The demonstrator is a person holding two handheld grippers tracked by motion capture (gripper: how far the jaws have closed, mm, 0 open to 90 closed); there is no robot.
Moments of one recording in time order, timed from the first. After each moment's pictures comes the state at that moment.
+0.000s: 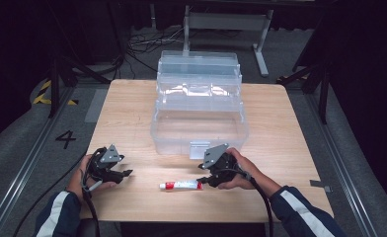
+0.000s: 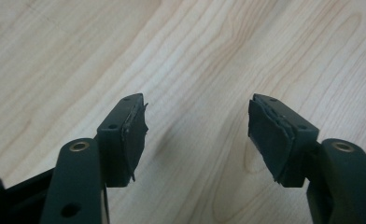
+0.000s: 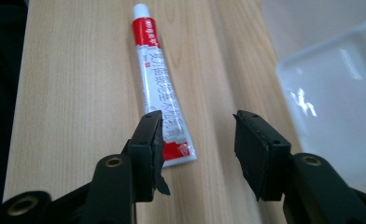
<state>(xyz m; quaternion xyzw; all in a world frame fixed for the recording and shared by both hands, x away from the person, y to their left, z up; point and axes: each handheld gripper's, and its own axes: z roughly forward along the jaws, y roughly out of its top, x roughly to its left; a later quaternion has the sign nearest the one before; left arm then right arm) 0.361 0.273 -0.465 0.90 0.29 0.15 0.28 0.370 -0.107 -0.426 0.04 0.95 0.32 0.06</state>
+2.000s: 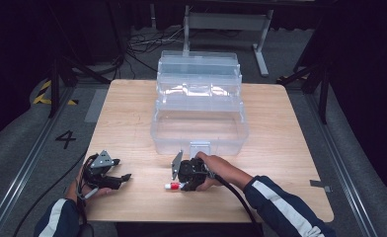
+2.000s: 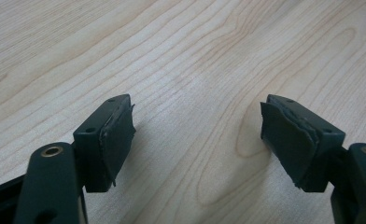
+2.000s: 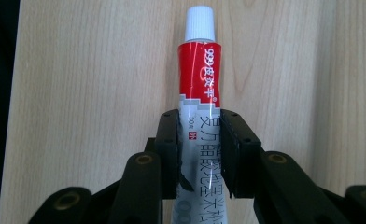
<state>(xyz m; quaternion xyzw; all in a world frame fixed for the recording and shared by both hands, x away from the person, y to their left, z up) 0.350 0.290 -0.484 0.86 0.34 0.13 0.35 0.373 -0.026 -0.447 -0.04 0.99 0.16 -0.01</state>
